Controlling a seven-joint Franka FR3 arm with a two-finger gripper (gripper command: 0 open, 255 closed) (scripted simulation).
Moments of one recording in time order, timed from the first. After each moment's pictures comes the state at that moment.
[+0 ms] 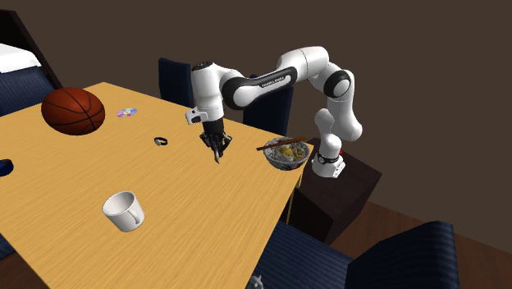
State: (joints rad) arm 0.01 0.28 -0.32 -1.45 0.17 1.70 -0.87
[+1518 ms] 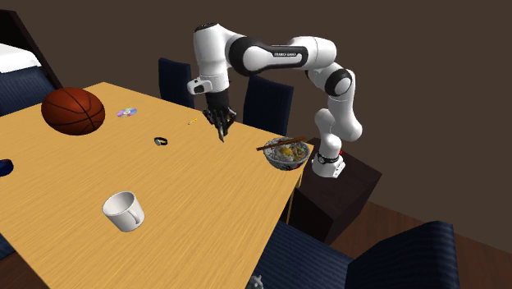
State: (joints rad) arm 0.01 0.26 -0.32 -1.21 0.16 1.44 -0.83
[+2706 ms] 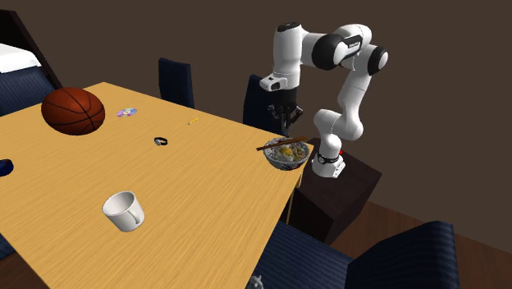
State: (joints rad) arm 0.13 -0.49 -0.15 -2.03 0.02 1.56 -0.55
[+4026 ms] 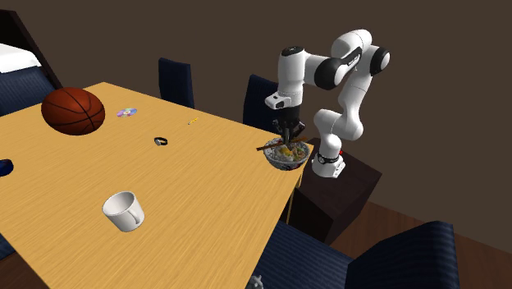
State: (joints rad) arm 0.13 -0.58 -0.14 -2.27 0.01 1.71 -0.53
